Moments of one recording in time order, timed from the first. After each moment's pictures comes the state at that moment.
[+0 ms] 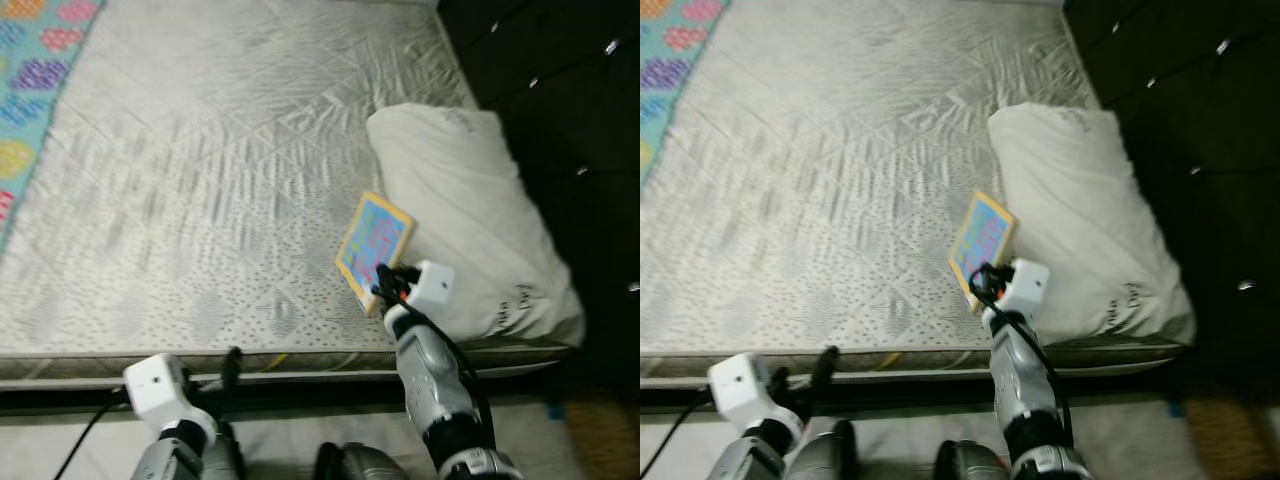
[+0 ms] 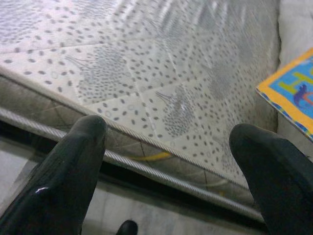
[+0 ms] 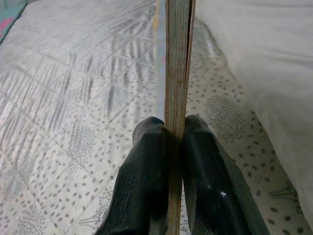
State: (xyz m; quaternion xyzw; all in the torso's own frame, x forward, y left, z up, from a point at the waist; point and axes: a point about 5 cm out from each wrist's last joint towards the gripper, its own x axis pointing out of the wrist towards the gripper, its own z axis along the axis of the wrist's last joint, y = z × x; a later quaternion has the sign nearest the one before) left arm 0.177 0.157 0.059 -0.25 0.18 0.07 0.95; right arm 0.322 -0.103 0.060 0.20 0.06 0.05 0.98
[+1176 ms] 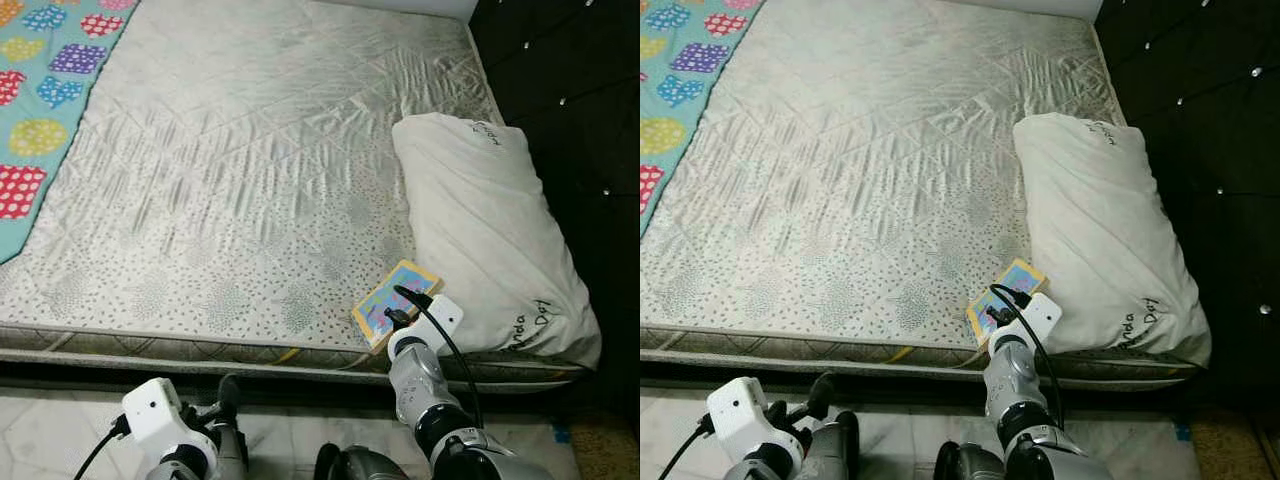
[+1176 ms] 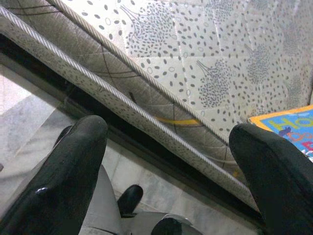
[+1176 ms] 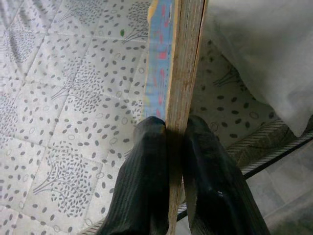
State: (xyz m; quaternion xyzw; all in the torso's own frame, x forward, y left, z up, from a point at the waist) left arm 0.159 0.147 0.050 -0.28 0.25 0.10 0.92; right arm 0.307 -0.111 0.010 0.28 0.23 -0.15 0.92
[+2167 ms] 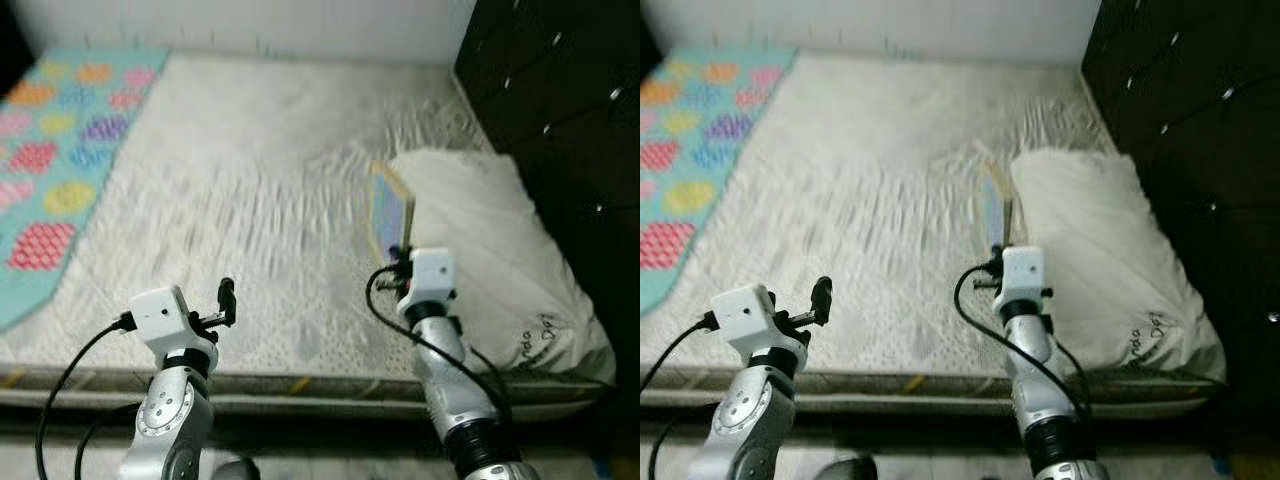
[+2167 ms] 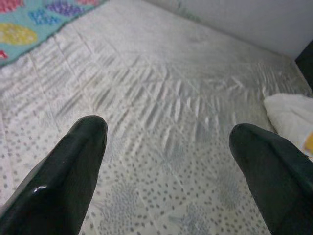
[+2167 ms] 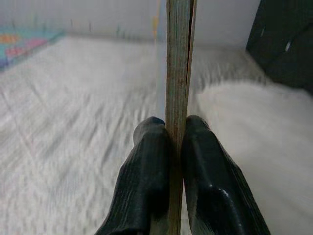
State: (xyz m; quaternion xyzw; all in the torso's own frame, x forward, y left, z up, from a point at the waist) left arm 0.241 0.158 0.096 -0.14 0.05 0.07 0.99; right arm 0.317 -0.117 0.090 -0.01 -0.02 0.03 1.00
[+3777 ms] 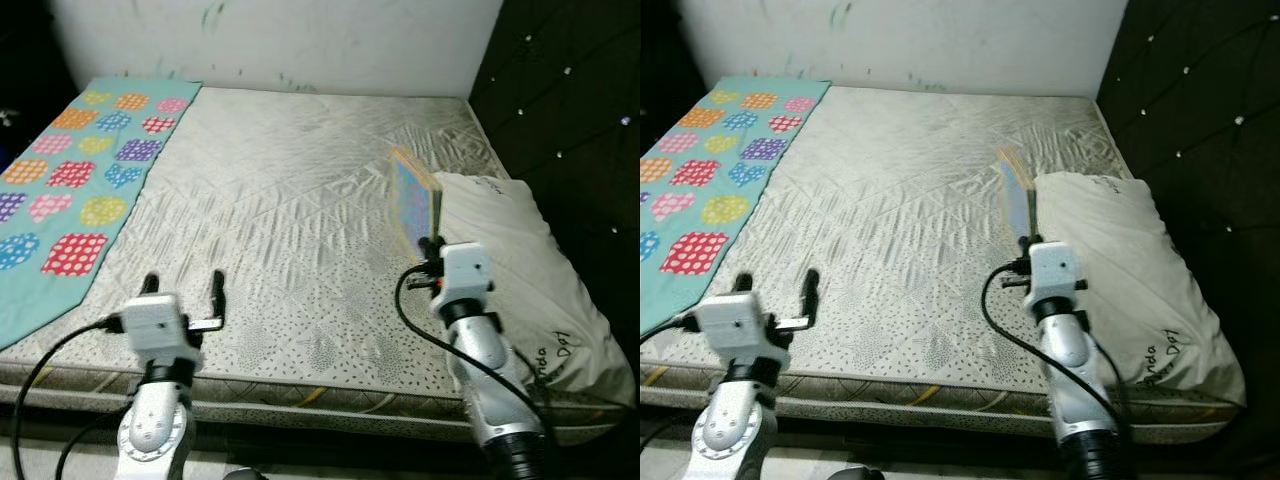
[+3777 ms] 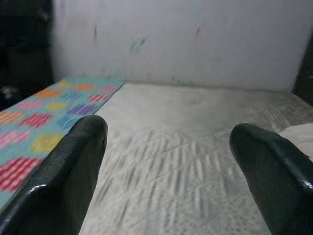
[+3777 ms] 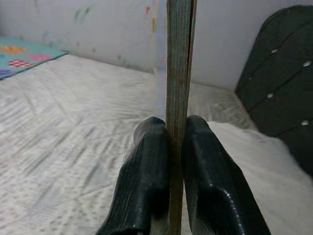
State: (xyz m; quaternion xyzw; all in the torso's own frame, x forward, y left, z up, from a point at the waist) left arm 0.228 0.163 0.112 0.01 -0.07 0.03 1.00; right arm 0.308 -0.157 0.108 -0.07 -0.05 0.02 1.00
